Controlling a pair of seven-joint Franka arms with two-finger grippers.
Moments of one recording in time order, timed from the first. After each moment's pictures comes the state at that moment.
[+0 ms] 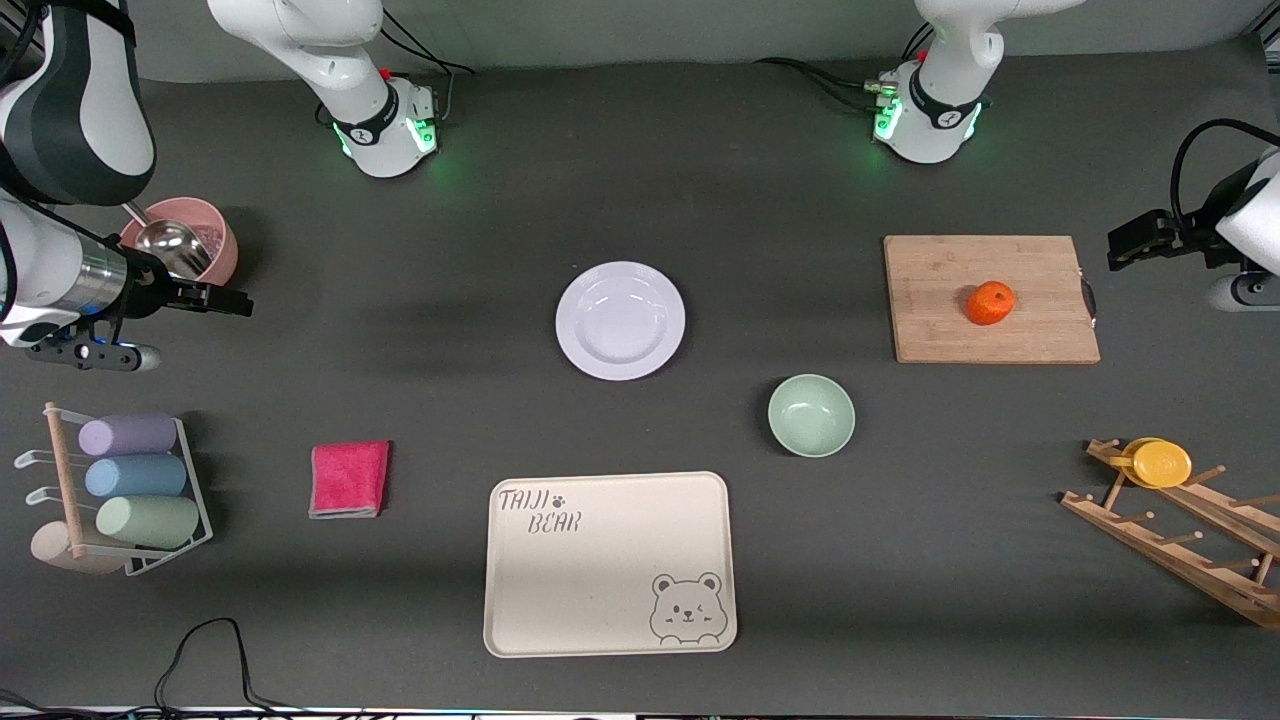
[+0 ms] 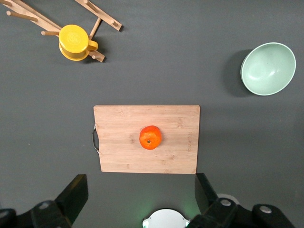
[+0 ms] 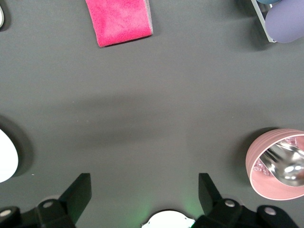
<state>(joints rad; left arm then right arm) 0.09 0.00 -0.10 -1.60 0.06 1.45 0.01 -0.11 0.02 0.06 -1.85 0.00 1.62 0.11</state>
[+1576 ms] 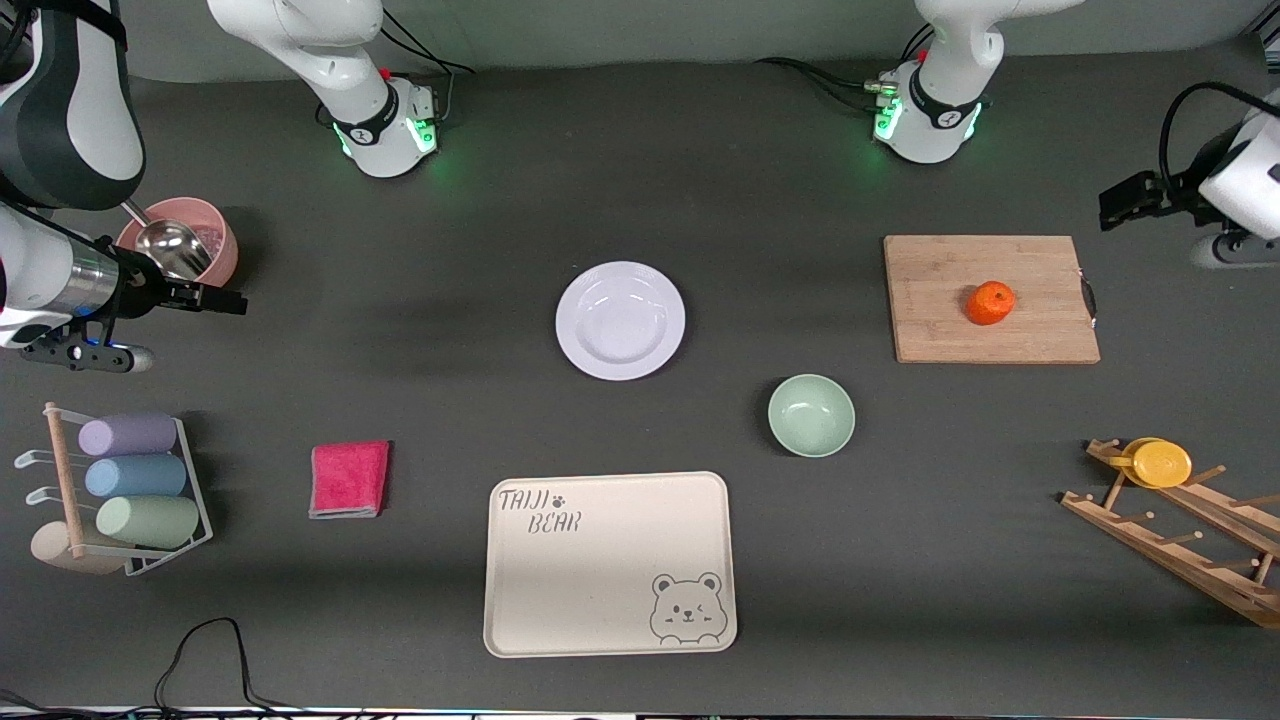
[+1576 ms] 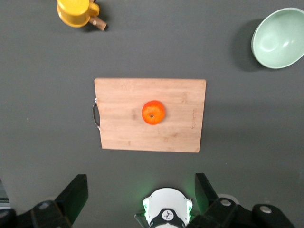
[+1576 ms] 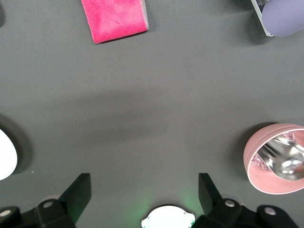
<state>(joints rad) 0.11 -0.17 -0.09 -1.79 0.06 1.43 0.01 -0.11 0.03 0.05 -1.83 0.00 1.59 0.11</state>
